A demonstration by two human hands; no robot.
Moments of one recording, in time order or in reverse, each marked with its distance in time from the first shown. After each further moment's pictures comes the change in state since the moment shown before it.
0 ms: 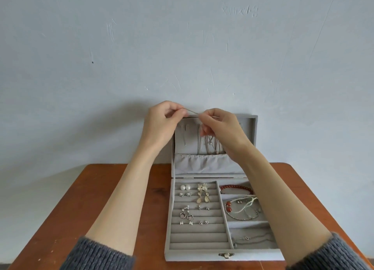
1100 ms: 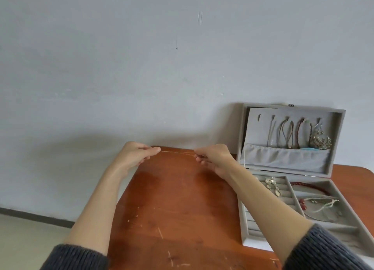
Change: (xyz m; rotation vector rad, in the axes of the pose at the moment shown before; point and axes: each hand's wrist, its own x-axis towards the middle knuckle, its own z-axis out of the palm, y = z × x) left_hand -0.054 -0.129 -0.193 0.206 -0.041 -0.630; right_hand -0.007 0.067 0.163 0.096 -0.081 0.600
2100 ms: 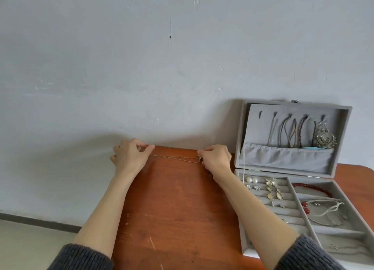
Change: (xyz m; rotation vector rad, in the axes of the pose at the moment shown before) left_hand 0.033 -0.021 0.033 0.484 0.401 0.049; right_hand 0.026 0.024 -0.001 -0.363 0.353 -0.156
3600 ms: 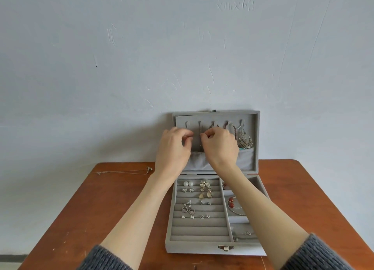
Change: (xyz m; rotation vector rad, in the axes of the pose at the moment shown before) left_hand -0.109 0.204 0.043 -0.254 0.047 0.646; right_hand -0.002 -0.007 -0.157 -0.266 0.298 -0.277
